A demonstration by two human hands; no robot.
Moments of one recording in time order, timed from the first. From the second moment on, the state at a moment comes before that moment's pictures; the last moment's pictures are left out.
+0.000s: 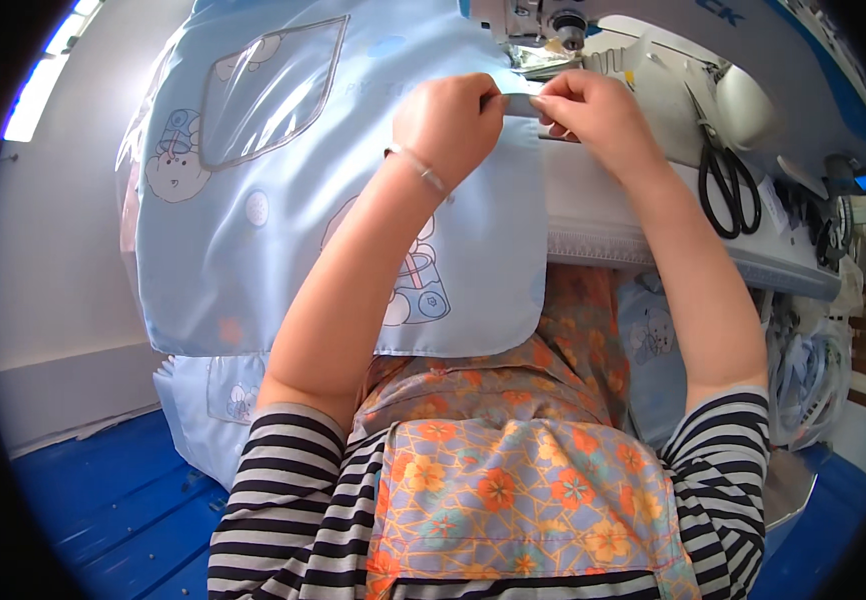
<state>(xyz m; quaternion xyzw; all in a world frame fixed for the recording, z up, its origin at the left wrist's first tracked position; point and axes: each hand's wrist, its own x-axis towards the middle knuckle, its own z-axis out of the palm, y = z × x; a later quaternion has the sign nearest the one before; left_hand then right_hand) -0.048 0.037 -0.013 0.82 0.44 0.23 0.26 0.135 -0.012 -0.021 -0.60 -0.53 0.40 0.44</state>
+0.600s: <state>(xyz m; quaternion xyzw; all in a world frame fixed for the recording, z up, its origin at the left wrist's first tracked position) -0.028 0.019 -0.042 0.90 0.36 0.24 0.01 0.144 0.010 -0.053 -0.55 -0.76 -0.03 0.34</state>
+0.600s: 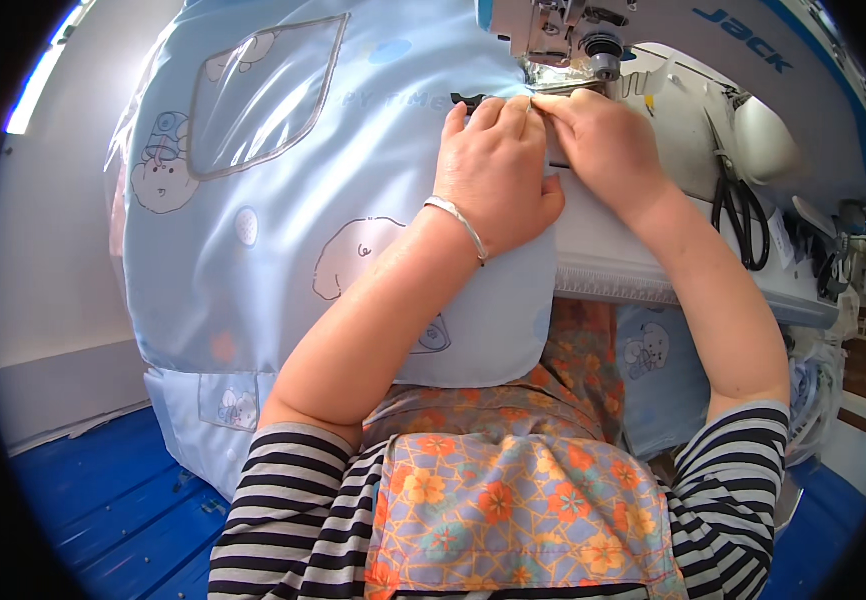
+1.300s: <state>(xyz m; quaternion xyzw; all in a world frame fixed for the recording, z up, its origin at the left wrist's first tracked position) -0.044 0.049 -0.028 0.93 0.30 0.20 0.02 0.172 0.003 -0.006 -0.58 -0.62 0.21 0.48</state>
